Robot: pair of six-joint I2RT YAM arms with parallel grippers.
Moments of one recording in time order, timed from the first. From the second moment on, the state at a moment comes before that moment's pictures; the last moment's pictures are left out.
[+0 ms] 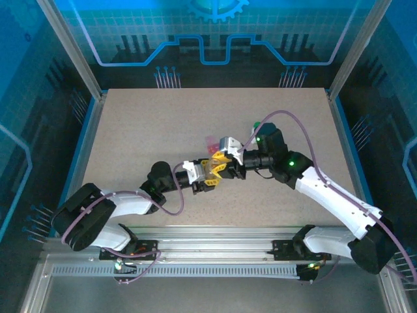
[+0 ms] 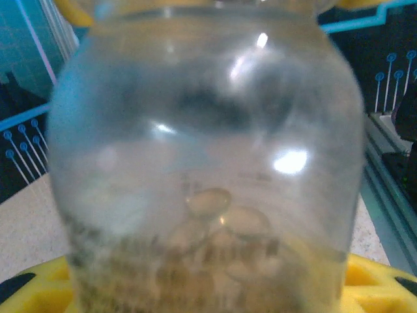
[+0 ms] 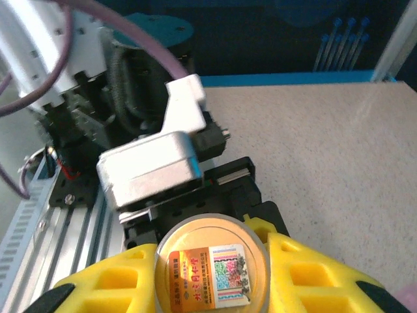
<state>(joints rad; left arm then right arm) -0.63 1.40 0.37 1.03 0.60 0.18 0.66 1.17 0.99 -0.31 -0.66 -0.34</state>
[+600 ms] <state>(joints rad) -0.64 1.34 0.37 1.01 0.47 0.23 0.70 1.14 1.03 -0.45 -0.53 -0.39</state>
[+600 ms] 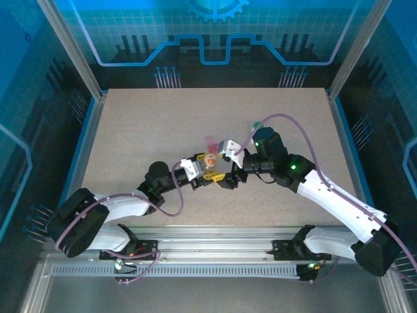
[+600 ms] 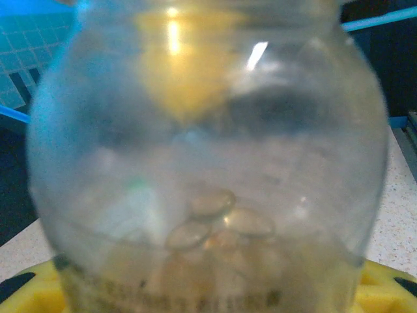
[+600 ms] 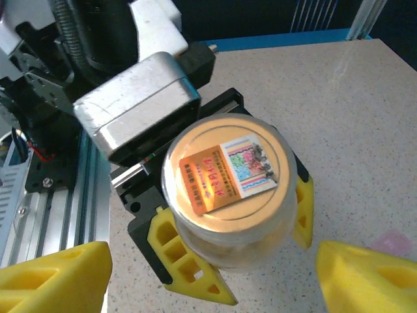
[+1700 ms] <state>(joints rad) -0.64 1.43 0.39 1.11 0.51 0.21 0.66 1.29 1.13 -0.50 -0.61 -0.55</state>
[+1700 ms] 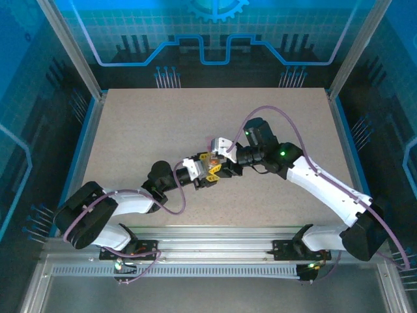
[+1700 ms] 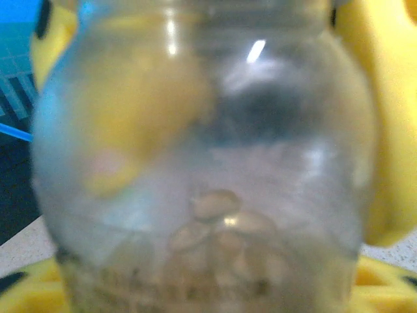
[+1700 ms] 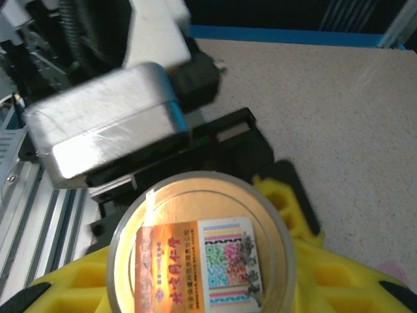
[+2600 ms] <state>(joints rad) -0.64 1.17 0.33 0.96 -0.11 0.10 0.17 1.73 1.33 -0.08 -0.02 -0.21</state>
